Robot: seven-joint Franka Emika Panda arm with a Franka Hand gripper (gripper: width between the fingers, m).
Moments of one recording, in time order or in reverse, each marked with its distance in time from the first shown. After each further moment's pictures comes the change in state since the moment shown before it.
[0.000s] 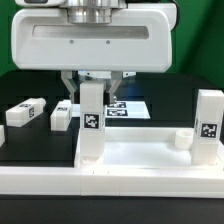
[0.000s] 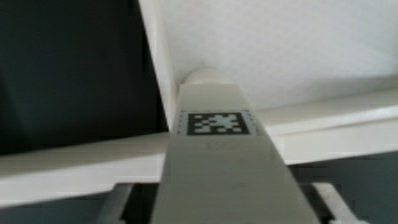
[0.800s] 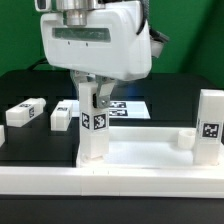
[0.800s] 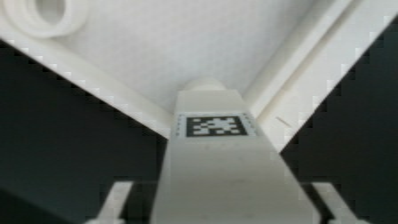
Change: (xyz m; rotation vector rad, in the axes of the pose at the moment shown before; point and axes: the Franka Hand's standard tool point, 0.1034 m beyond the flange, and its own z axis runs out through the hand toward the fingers) arm -0.003 0.002 0.002 0.043 -0.038 0.823
